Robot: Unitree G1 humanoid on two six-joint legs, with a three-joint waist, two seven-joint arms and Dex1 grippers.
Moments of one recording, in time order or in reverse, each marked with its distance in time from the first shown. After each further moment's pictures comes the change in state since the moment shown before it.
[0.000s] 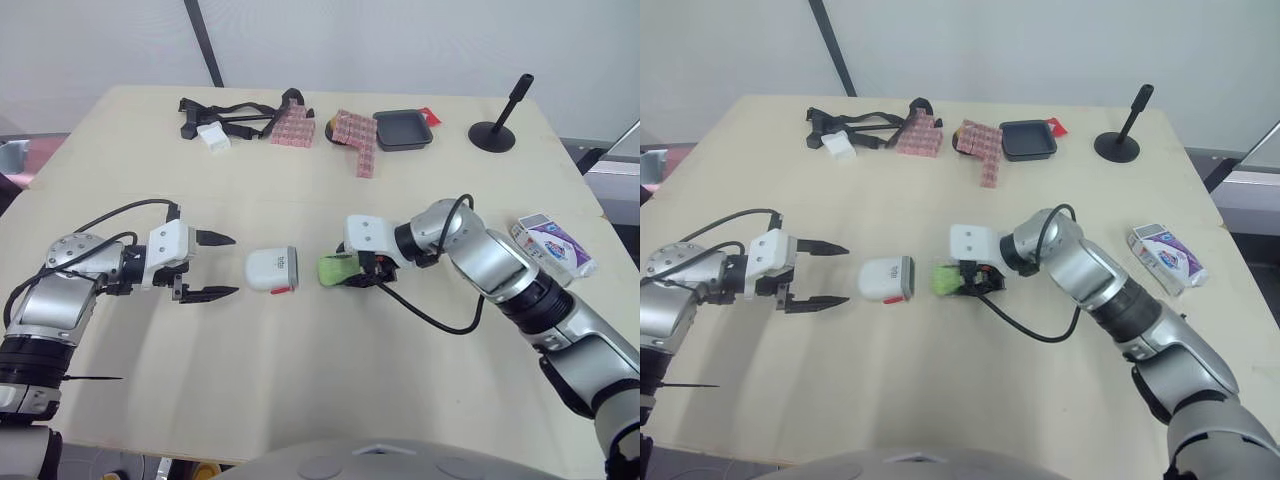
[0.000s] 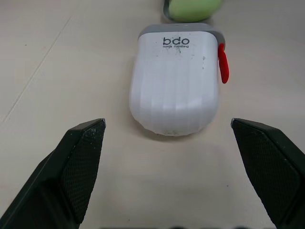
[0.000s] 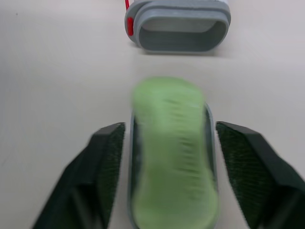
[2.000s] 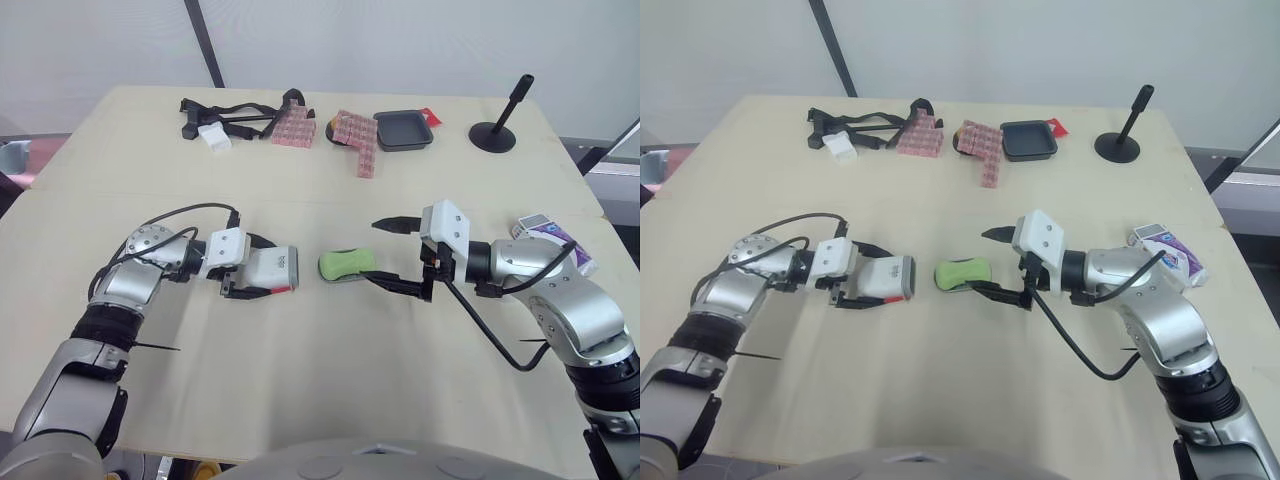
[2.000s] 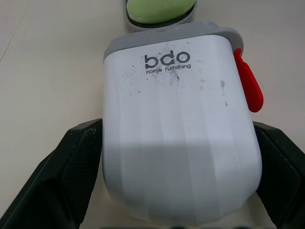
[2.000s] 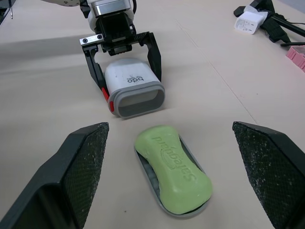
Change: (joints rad) left arm -0.232 -0.205 -0.205 0.284 0.198 -0.215 -0.027; right arm 0.454 -0.079 -0.483 -0.351 0.378 -0.018 -0.235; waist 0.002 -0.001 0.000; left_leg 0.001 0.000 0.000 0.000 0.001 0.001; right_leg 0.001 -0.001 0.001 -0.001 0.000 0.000
